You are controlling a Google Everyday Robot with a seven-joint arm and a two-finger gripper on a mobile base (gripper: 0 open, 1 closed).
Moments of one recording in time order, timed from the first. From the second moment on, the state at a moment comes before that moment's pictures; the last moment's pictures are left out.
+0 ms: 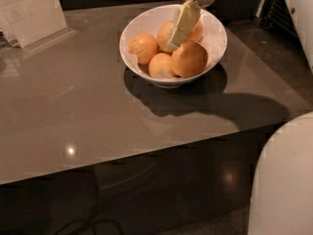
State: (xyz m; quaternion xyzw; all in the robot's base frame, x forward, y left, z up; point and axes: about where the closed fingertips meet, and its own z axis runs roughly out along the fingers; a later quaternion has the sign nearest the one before) arm 0.657 -0.035 0.994 -0.69 0.64 0.11 0.31
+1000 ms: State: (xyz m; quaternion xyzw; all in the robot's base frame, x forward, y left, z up) arm 0.679 -0.046 0.987 -0.65 0.67 0.12 0.34
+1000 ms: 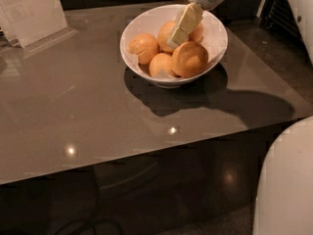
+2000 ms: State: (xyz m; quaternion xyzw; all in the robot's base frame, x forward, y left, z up) arm 0.685 -0.043 0.982 -0.64 0.68 0.12 0.35
